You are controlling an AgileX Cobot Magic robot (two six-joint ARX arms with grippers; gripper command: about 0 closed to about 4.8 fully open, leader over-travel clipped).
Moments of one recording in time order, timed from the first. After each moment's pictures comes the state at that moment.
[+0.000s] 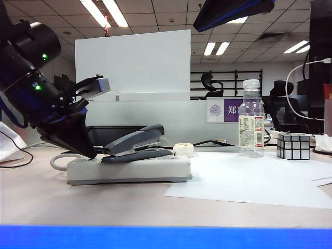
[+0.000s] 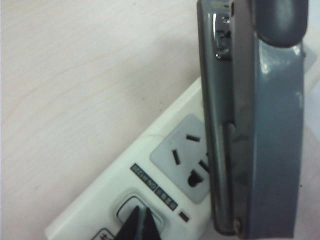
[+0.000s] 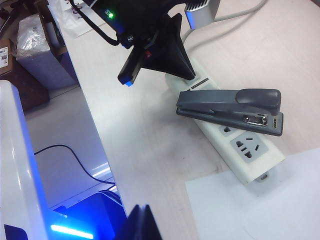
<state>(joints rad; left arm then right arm) -0.30 1.61 0.88 -0.18 0.40 0.33 0.60 1.14 1.05 -0.61 -0.44 -0.21</state>
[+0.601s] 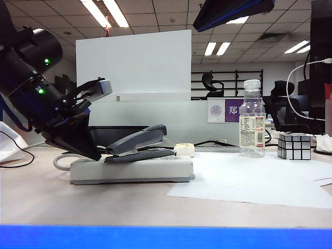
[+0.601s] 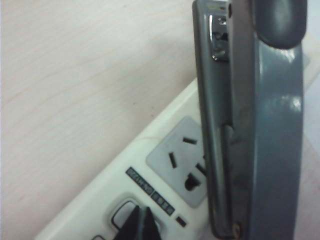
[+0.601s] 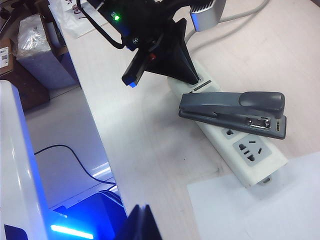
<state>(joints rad) -0.30 1.65 0.90 -0.17 0.44 0.32 0.60 1.14 1.05 -0.61 -0.44 -0.21</state>
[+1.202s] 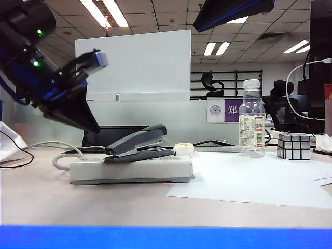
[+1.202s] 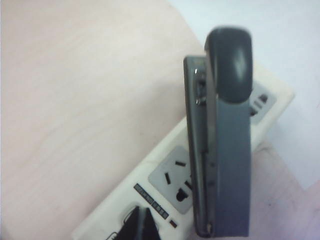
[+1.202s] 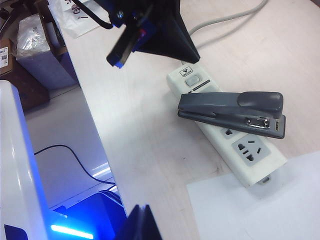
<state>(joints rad) -0.30 1.51 0.90 -0.18 0.42 0.30 0.60 1.14 1.05 -0.61 -0.44 -0.21</state>
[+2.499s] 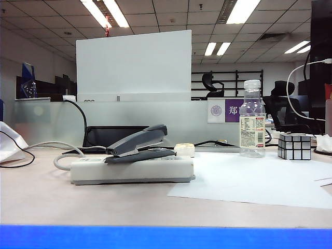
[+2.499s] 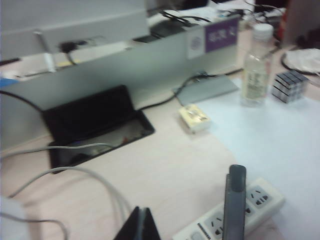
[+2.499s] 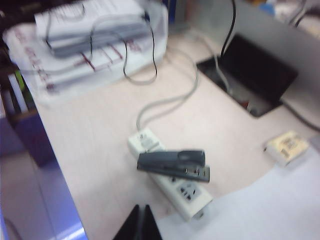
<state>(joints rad) -0.30 0.73 0.89 -0.38 0.15 0.20 0.58 0.81 1.05 -0.58 -0.31 -0.18</state>
